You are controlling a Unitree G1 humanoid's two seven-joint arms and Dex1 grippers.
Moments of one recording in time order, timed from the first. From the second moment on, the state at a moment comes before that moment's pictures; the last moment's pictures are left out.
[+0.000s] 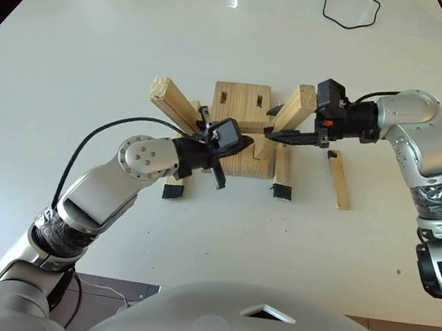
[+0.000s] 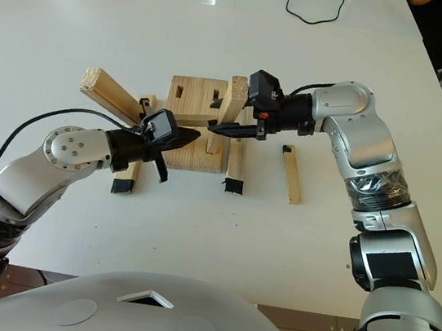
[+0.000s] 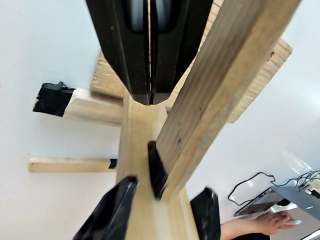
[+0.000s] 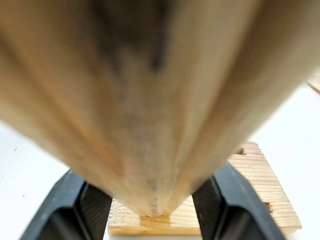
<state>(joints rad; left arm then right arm) -0.20 0.62 -0.38 -0.61 -0.26 0.66 -0.51 -0.63 -0.64 0.36 0.09 0.43 0.29 1.27</state>
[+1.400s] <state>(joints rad) -0.03 0.72 0.47 -0.46 -0.74 0.75 -0.50 -0.50 -0.65 0.30 -0.03 0.40 0.32 1.15</state>
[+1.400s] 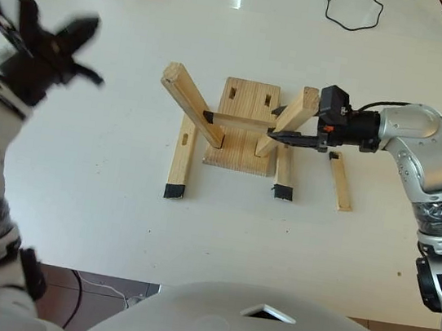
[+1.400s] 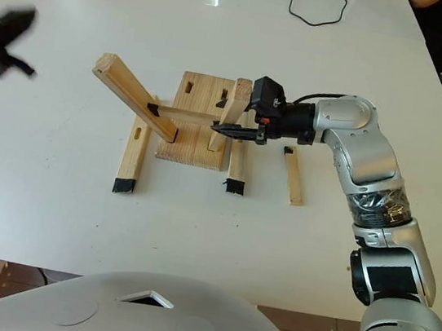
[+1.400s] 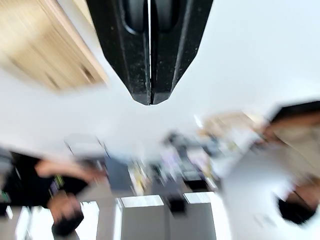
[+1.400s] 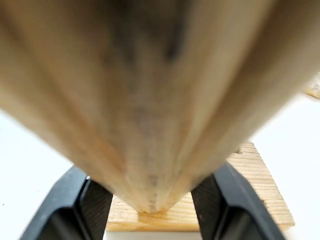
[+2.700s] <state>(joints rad) 0.15 0.35 0.32 -0.51 -0.48 0.53 -0.13 -0.22 -0.66 0.04 -0.30 0.40 0.44 0.99</state>
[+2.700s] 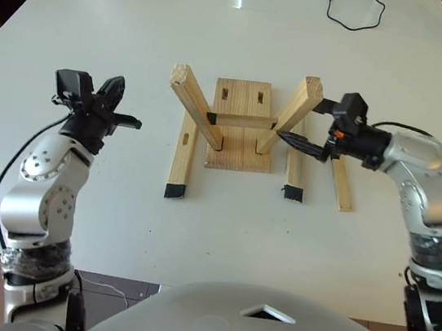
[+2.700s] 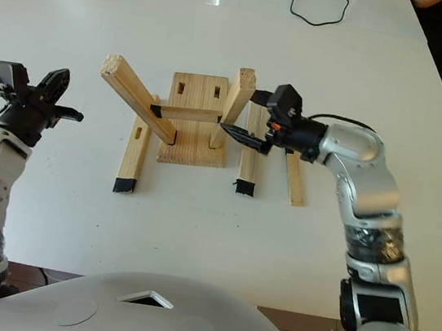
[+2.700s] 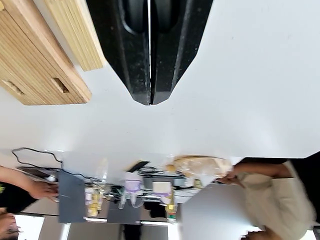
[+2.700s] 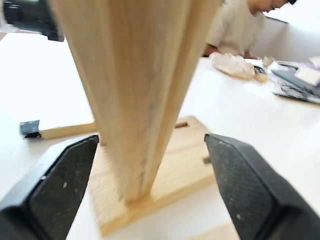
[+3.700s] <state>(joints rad) 0.19 0.08 0.04 -0.65 0.04 0.38 0.19 -0.01 -0.06 0.09 -0.57 -0.20 0.52 -0.15</state>
